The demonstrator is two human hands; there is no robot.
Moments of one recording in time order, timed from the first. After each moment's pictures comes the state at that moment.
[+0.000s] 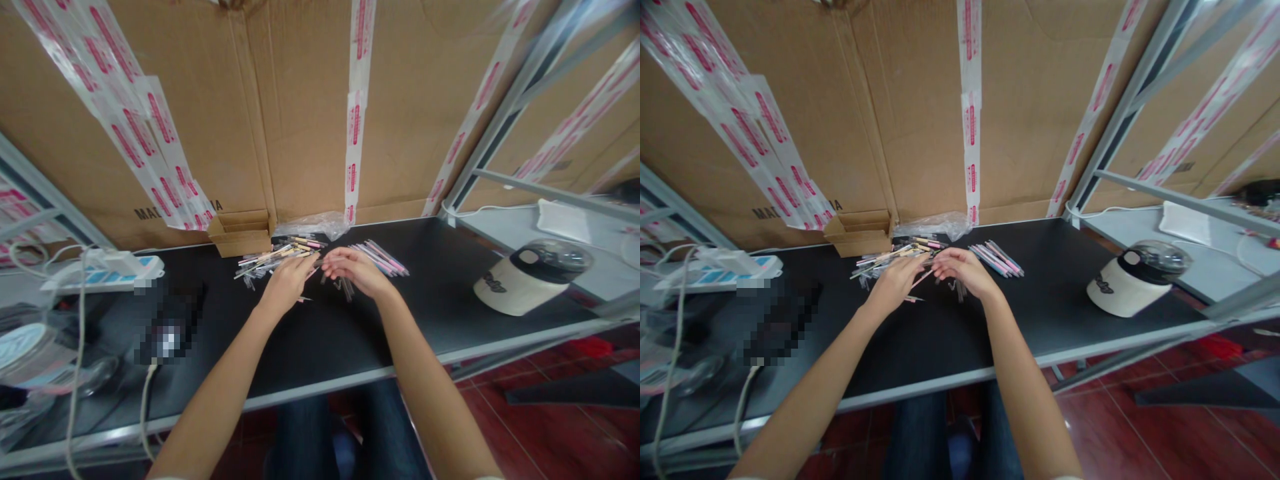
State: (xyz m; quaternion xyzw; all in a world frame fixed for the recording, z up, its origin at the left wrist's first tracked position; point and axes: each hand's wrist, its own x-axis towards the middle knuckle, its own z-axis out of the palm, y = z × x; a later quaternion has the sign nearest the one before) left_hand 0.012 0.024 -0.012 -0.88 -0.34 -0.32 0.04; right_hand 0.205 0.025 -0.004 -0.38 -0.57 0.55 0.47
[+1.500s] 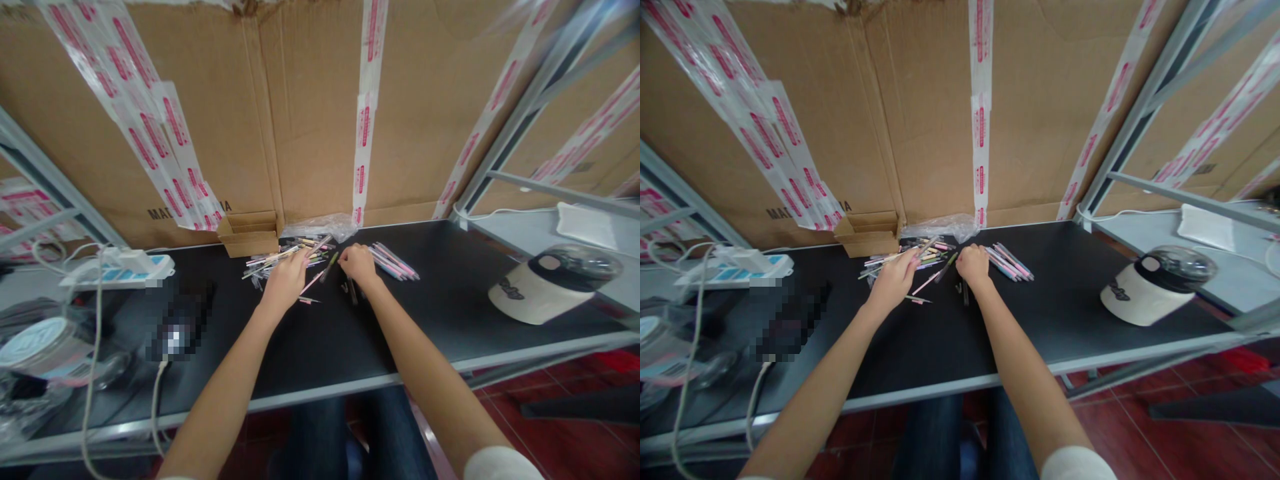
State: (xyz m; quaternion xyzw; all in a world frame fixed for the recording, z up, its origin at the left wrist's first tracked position) left_hand 0.006 0.023 -0.002 -0.82 -0.48 -0.33 0.04; right_hand 0.201 0.077 -0.031 -0.72 -0.67 -0.01 0.18
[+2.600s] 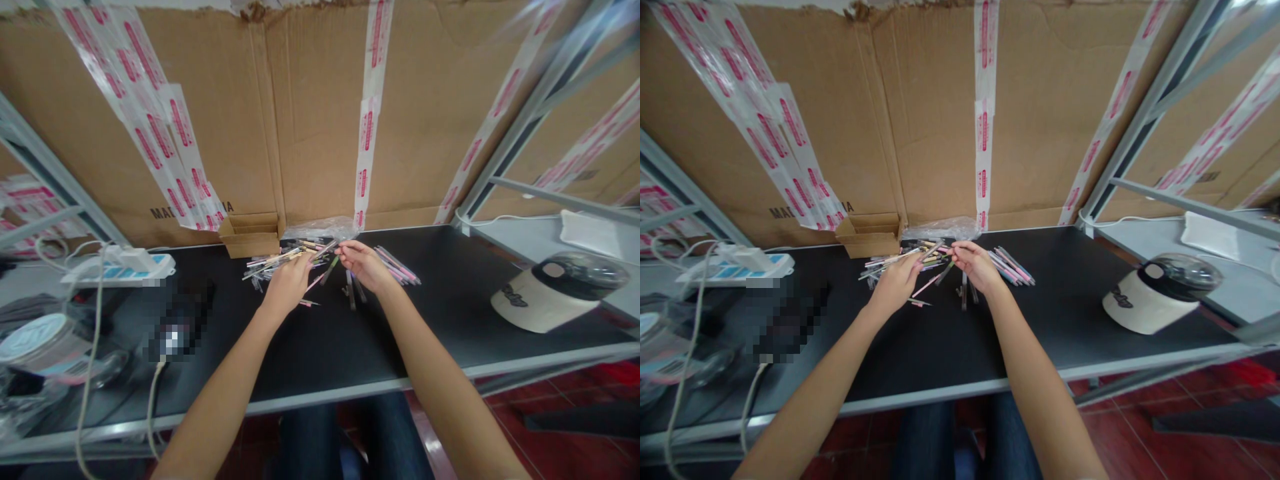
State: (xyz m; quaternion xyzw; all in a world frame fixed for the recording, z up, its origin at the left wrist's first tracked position) left_hand 0.009 0.022 -0.002 -0.83 -0.45 -0.33 0.02; right_hand 0.207 0.058 -0.012 -0.33 -0.44 0.60 0.57
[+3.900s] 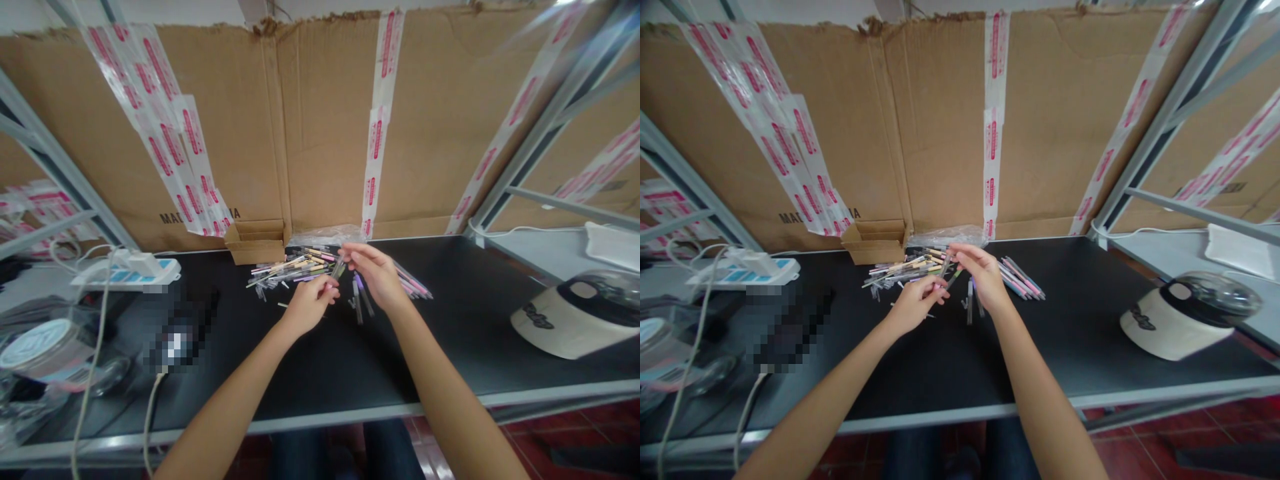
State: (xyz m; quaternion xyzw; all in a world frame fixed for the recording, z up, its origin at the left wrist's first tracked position) left_hand 0.033 0.012 -0.013 -0.73 -0.41 -0.40 -0.38; right_hand 0.196 0.036 0.011 -0.32 -0.55 0.46 0.62
